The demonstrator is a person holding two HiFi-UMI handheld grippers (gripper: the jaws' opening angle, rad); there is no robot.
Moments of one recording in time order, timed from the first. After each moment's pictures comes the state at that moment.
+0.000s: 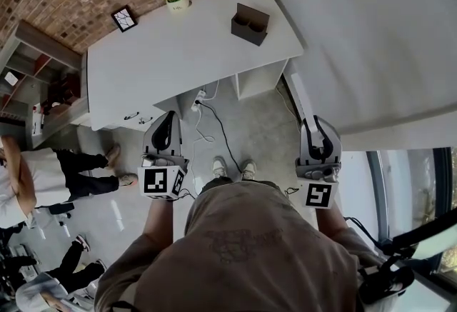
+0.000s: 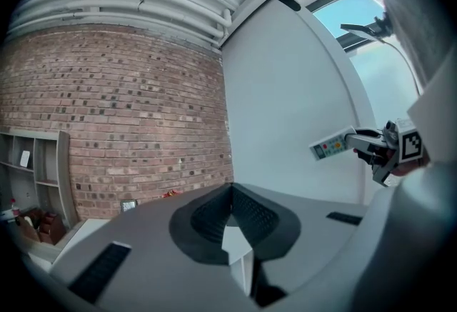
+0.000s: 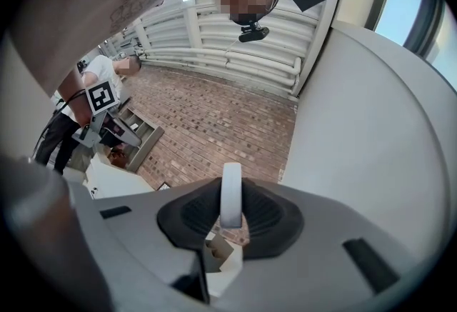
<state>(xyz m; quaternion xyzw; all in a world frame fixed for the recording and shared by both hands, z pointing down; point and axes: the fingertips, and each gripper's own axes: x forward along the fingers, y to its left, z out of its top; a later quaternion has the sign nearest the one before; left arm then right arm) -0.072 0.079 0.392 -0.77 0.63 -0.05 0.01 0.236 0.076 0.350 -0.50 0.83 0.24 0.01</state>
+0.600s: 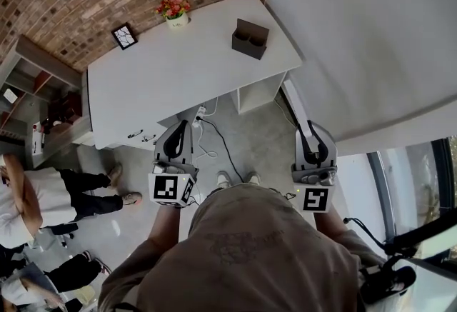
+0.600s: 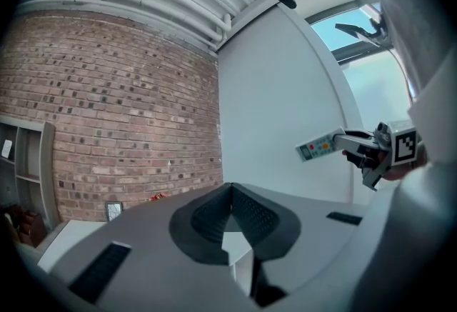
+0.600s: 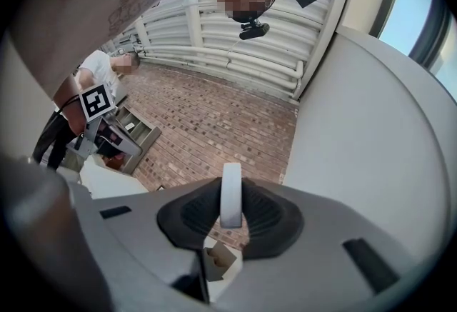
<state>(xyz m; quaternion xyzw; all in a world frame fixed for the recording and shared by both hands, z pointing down) -0.083 0.070 0.391 -0.81 0.59 -0.03 0.01 0.187 0.083 0.332 -0.51 0.82 0.25 0.01</state>
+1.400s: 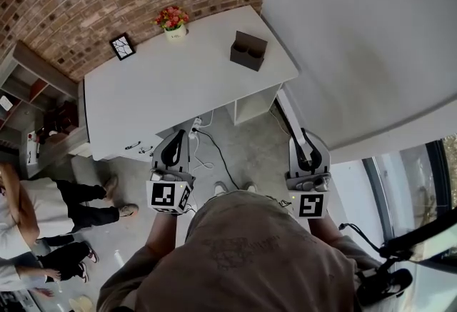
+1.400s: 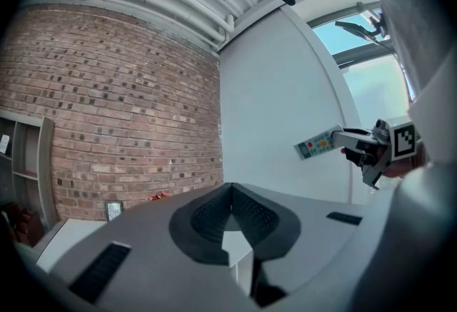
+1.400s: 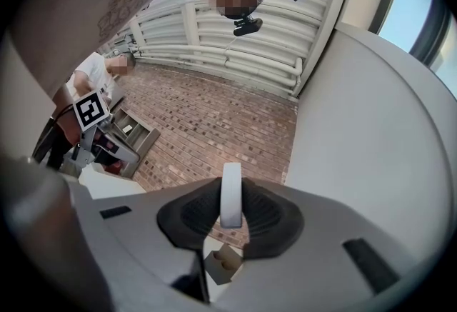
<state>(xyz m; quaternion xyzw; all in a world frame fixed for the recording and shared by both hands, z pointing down) -0.108 0.066 0.393 -0.81 0.58 -0.02 0.00 0.156 0.082 0.320 -0.52 0.82 0.23 0.02</state>
